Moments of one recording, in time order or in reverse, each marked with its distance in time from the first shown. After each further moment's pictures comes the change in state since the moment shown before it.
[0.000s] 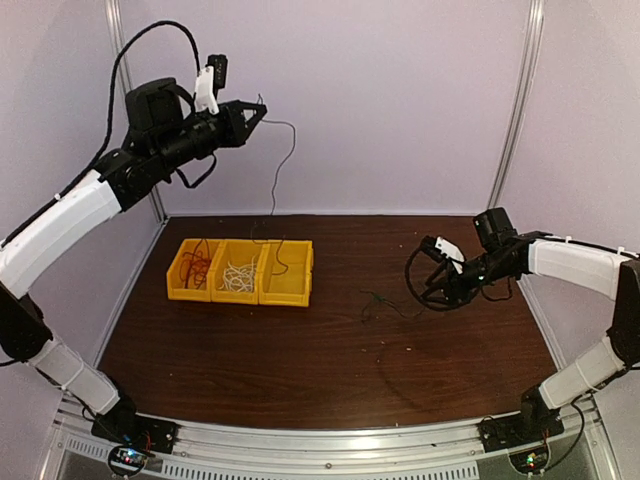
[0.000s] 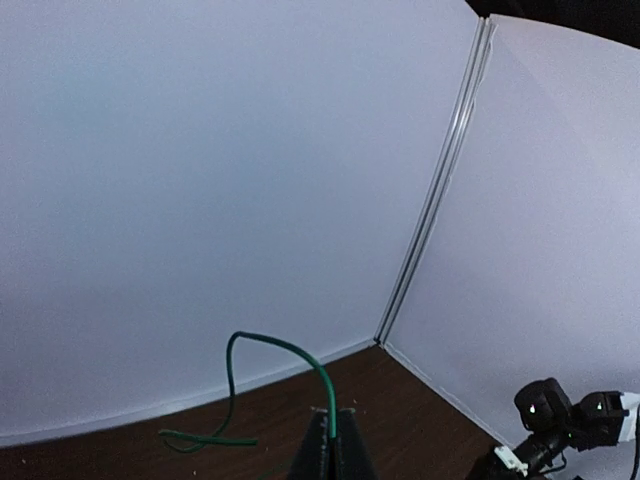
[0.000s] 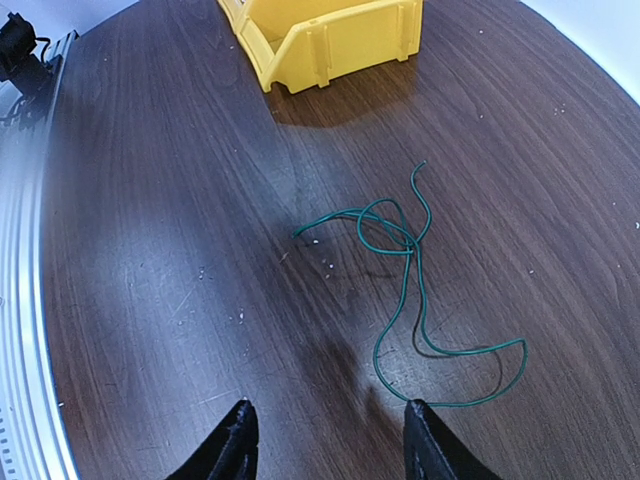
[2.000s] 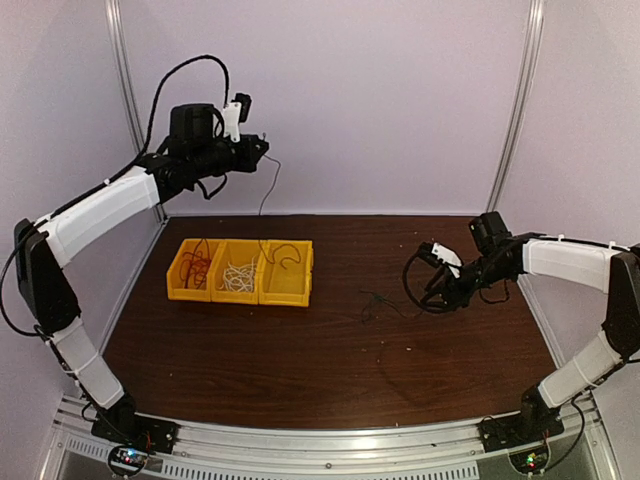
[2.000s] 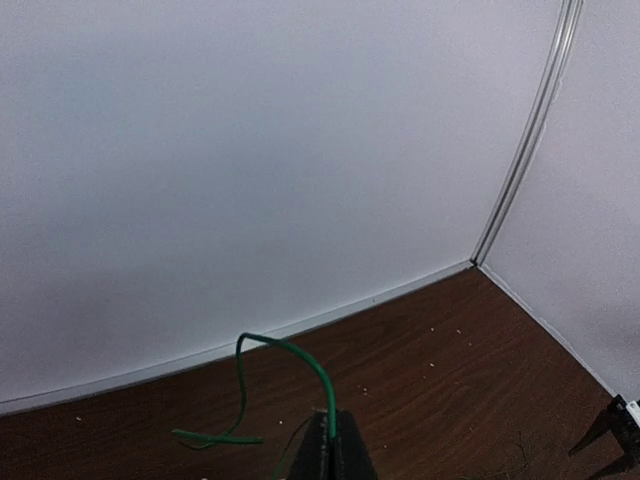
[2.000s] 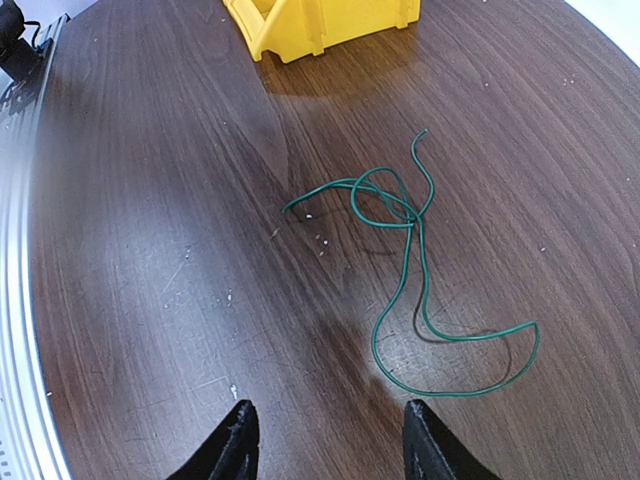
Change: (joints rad) left arm 0.117 0.177 0.011 -0.081 -0.032 0.129; right arm 0.000 0.050 0.000 -0.007 0.026 -0.022
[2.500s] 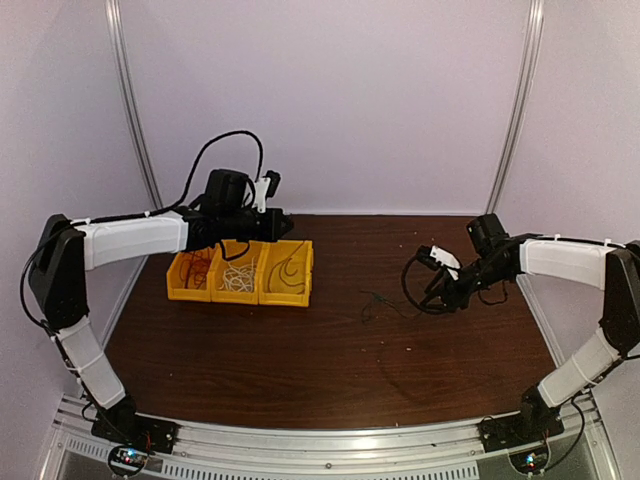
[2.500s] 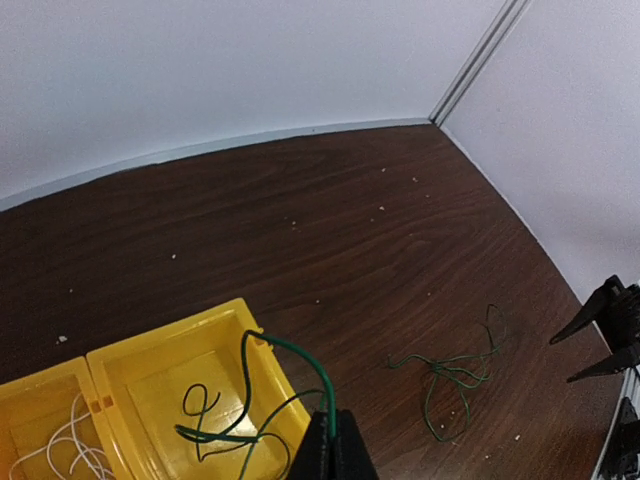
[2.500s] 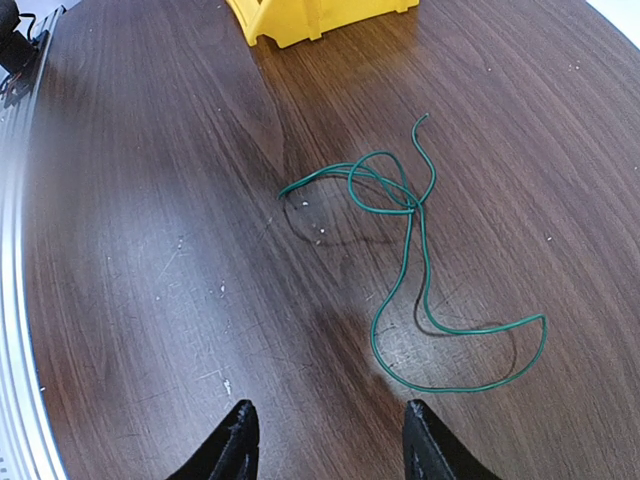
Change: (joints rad) left arm -0.072 0.071 -0.350 0.133 0.183 -0.161; right arm 0.000 0.026 0.000 -0.002 0.013 -0.014
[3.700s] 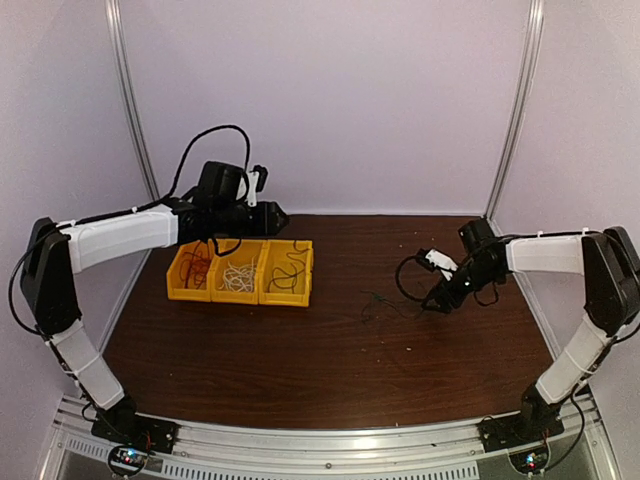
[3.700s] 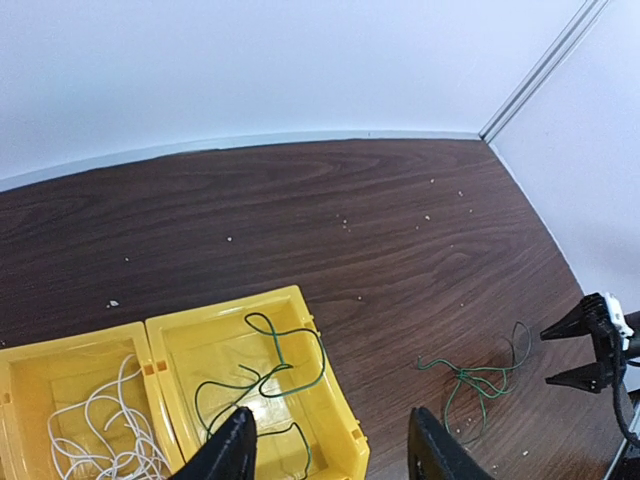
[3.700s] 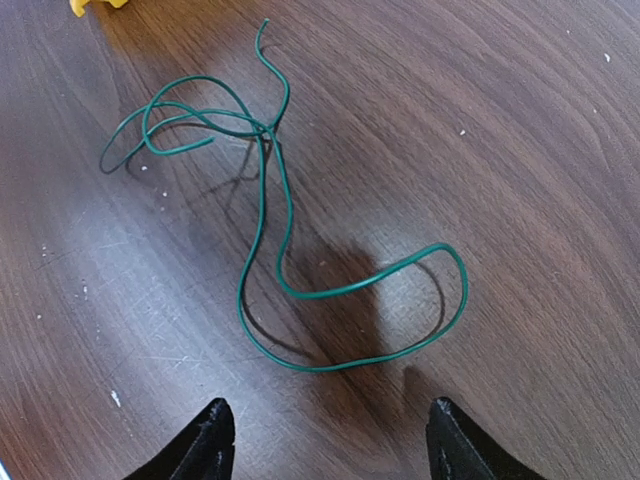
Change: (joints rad) left arm 0.003 -0.041 0.015 -0.134 -0.136 -0.067; right arm -0.008 0.131 0.017 0.091 0.222 0.158
